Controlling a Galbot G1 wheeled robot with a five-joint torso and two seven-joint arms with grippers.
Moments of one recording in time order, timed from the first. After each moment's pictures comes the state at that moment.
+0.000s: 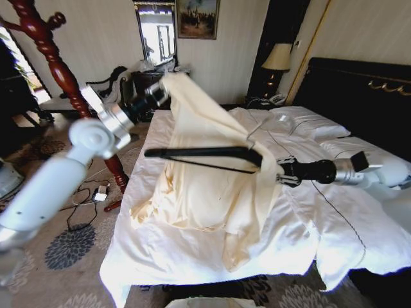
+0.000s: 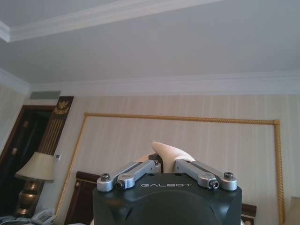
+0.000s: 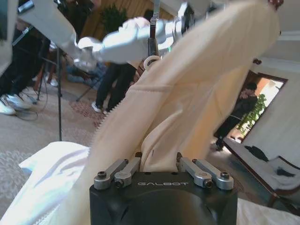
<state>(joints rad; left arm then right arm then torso) 0.03 -0.65 0.05 -1.91 -1.70 0.22 0.21 -0.95 0.24 0.46 1.87 0.96 0.26 -1.08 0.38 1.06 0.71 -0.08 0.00</state>
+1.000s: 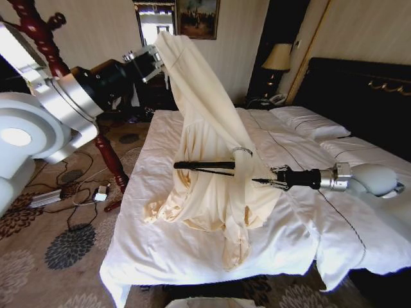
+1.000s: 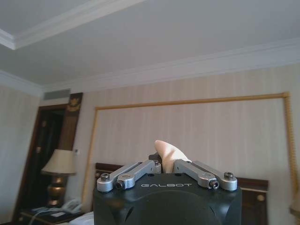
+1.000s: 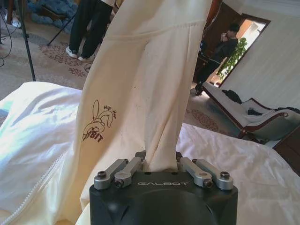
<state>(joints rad) 0.13 -0.48 -0.13 -2.15 -1.73 0.28 0.04 -0.98 0.19 0.42 1.78 0.77 0.22 -0.95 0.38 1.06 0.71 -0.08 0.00</state>
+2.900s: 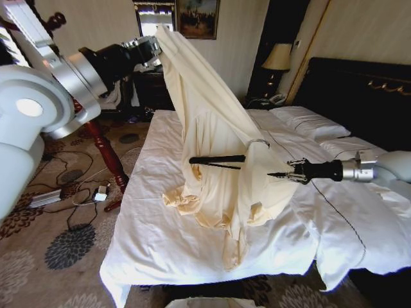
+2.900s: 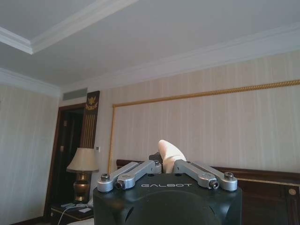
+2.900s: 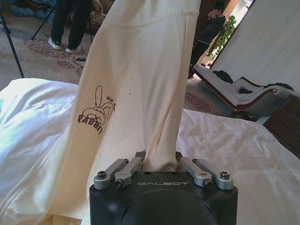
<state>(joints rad) -0.05 -0.60 -0.05 -2.03 -1.66 0.39 -0.04 -1.01 0.01 0.40 1.70 0.93 0.22 -0.94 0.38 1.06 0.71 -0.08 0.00</state>
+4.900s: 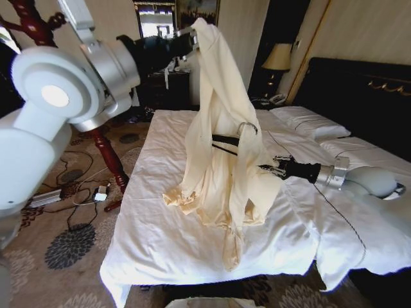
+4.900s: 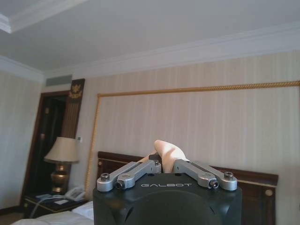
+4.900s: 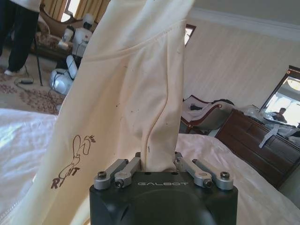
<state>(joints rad) -0.30 -0.80 0.16 -2.01 -1.78 0.44 -0.27 -0.99 0.14 0.32 1.85 0.89 0.22 -0.57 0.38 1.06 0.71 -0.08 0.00</state>
